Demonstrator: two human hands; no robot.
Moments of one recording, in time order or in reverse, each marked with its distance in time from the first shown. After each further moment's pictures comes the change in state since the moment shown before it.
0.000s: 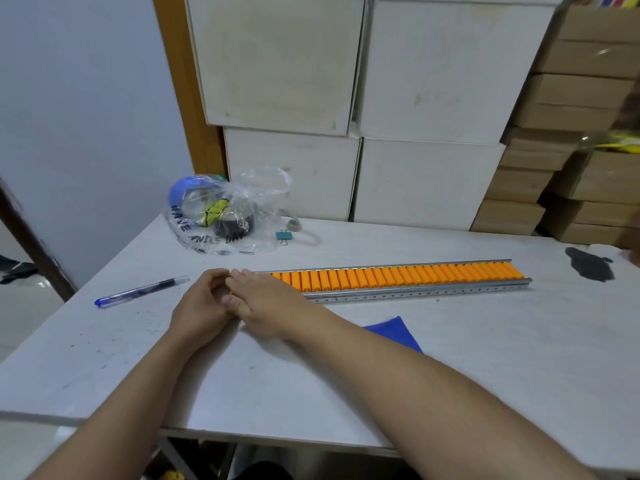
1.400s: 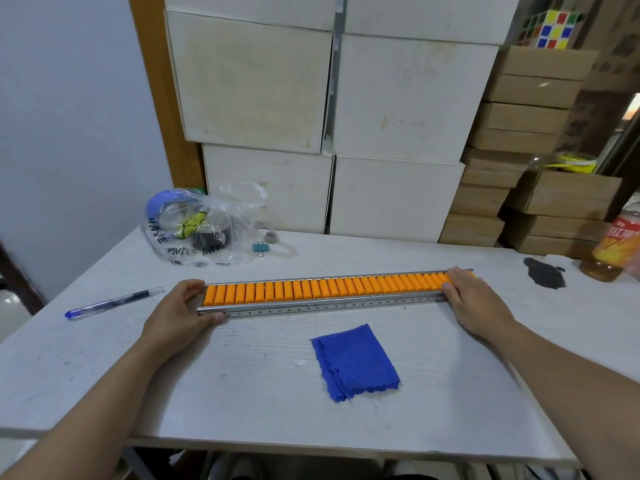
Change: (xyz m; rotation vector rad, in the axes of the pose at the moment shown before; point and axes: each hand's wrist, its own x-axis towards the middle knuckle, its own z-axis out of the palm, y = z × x) left_hand -0.002 0.005 -0.001 0.046 -0.020 -0.007; right_hand -0.244 0.243 -0.097 -0.187 0.283 0.843
